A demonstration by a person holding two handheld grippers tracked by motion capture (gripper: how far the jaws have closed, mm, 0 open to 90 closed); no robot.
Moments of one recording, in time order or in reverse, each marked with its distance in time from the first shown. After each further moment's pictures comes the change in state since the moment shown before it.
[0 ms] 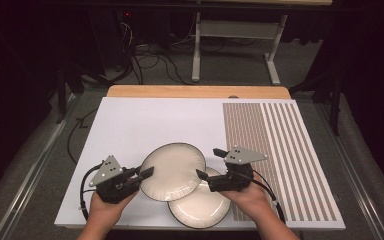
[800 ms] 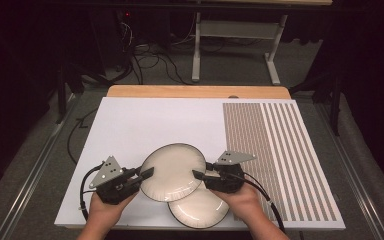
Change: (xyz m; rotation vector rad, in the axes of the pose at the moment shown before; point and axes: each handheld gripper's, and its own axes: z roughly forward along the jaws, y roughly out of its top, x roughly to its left) left arm -0.001 0.000 -0.001 -0.008 -0.009 0.016; right arm 0.004 -0.017 0.023 0.105 0.057 0.111
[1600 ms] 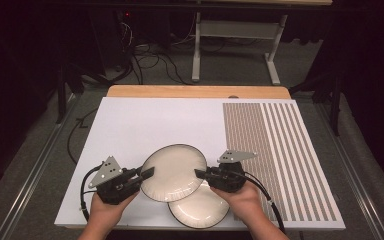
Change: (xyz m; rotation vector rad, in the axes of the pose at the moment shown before) left arm -0.001 -0.001 0.000 -0.019 -0.010 -0.030; right arm -0.005 -0.002 -0.001 0.027 0.050 0.078
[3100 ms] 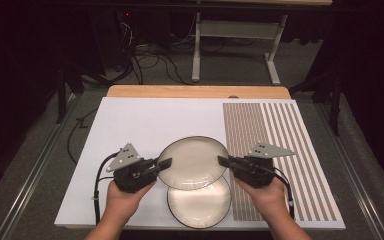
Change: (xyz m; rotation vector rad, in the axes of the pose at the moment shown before) left arm -0.019 0.040 0.039 0.020 -0.079 -0.022; right arm -0.011 0.017 -0.070 -0.154 -0.083 -0.042
